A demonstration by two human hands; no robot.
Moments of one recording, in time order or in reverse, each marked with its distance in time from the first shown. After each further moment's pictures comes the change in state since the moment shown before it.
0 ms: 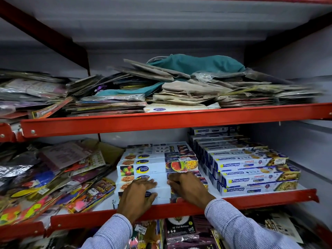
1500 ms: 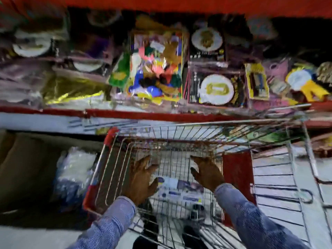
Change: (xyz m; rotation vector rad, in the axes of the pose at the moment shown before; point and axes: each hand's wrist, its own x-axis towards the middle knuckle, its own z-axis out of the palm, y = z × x) left_hand -0.465 0.010 0.173 -0.222 -0.741 -0.478; right_hand -0.399 0.002 0.283 0.120 -0.802 0.446
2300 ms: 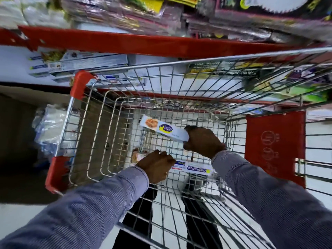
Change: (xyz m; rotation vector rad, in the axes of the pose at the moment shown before) left_hand 0.032 -0.036 0.149 0.466 -0.557 0.456; right_hand 0.086 0.041 0.121 -0.175 -0.182 -0.151
